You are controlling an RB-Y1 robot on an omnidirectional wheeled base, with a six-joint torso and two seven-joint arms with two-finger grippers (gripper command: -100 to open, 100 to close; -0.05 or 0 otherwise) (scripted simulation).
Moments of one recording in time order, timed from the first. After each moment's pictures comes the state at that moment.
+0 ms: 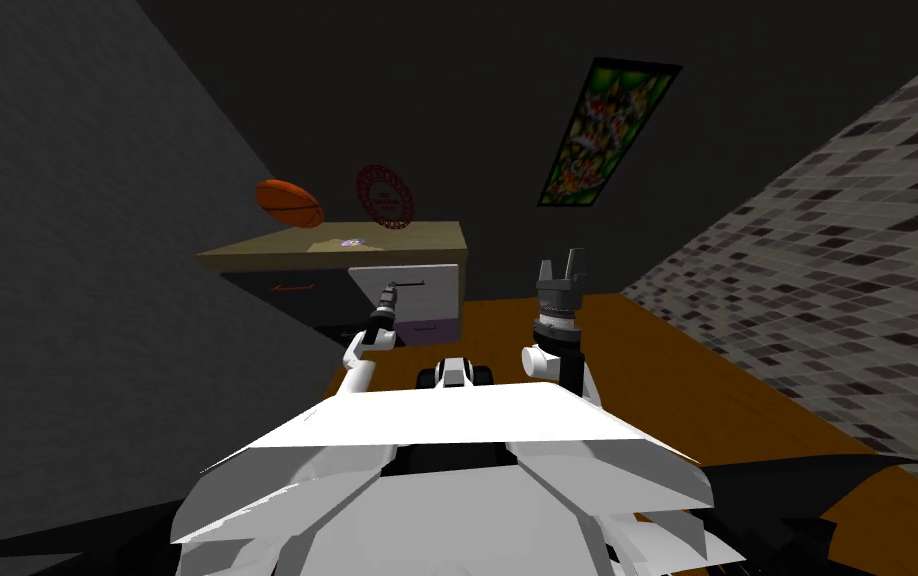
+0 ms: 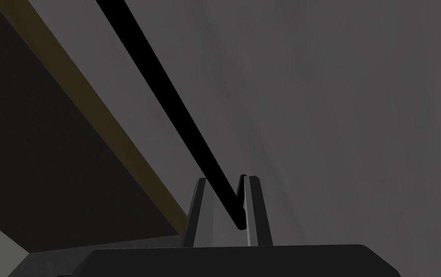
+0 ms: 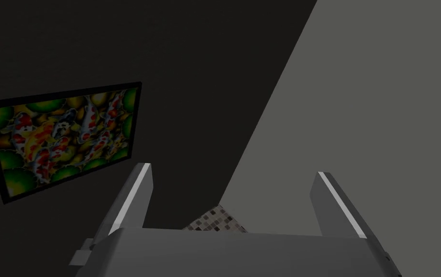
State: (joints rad) left arm -0.02 0.15 0.09 -1.46 -0.08 -0.27 -0.14; right arm 0.45 0.00 0.00 -2.30 0.06 -0.55 0.04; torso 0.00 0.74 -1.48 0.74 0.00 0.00
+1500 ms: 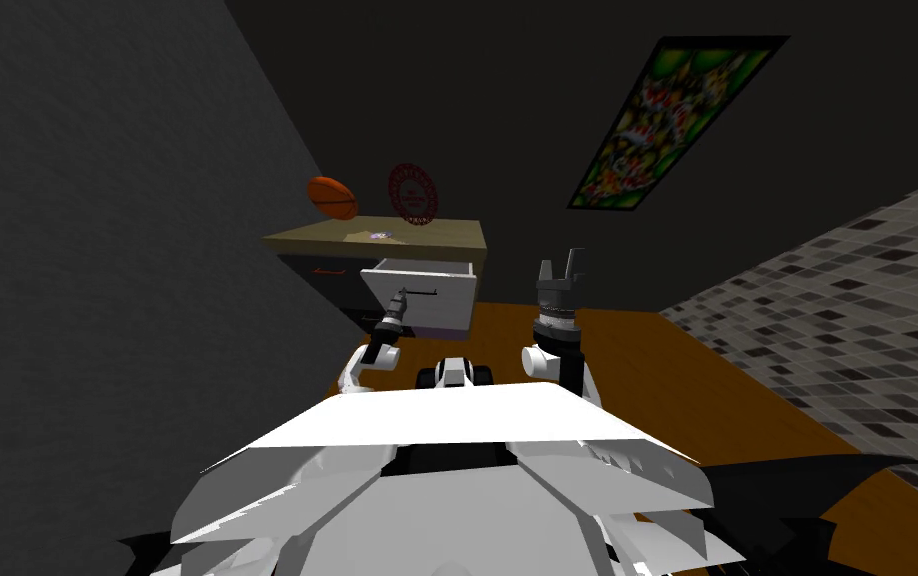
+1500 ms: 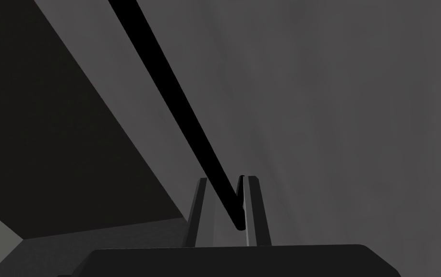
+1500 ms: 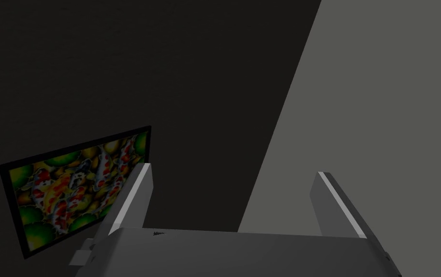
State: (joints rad) left arm 0.21 0.16 -0.10 -1.75 -0.08 -0.22 -0.11; right arm 0.45 0.00 0.00 -2.30 0.06 -0.55 0.04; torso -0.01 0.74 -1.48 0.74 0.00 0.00
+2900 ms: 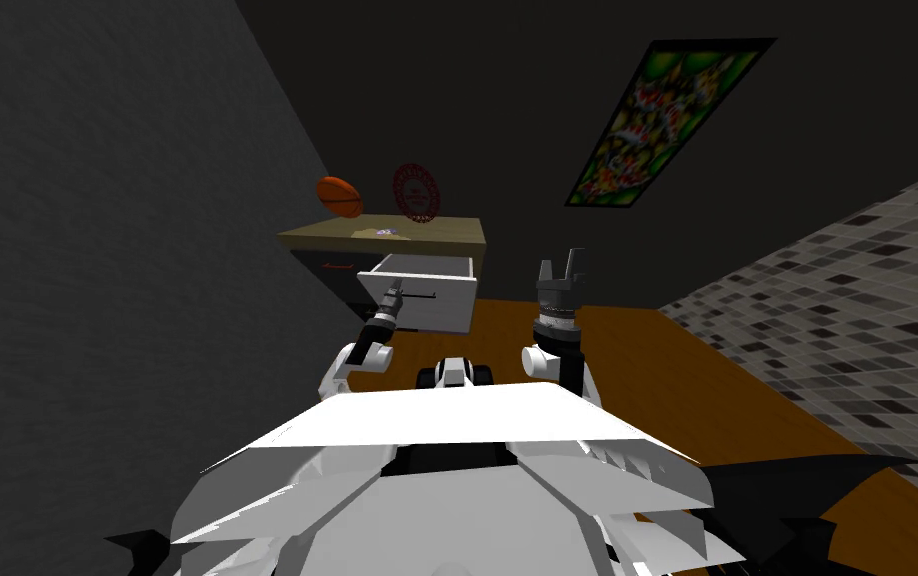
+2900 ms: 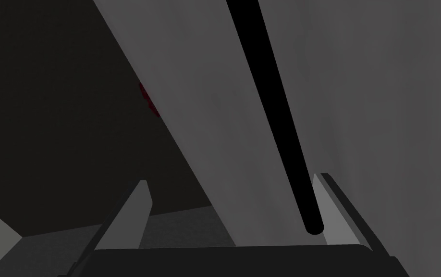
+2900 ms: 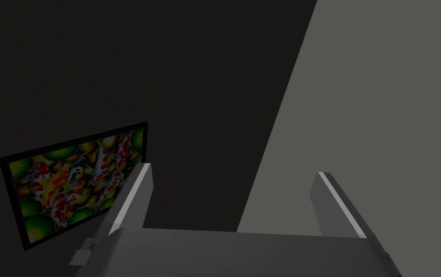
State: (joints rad) left arm 0.27 0.21 -0.11 -1.99 -0.05 -0.02 -0.08; right arm 0.45 0.00 0.00 -2.30 0.06 -0.55 0.04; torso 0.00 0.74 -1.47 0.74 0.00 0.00
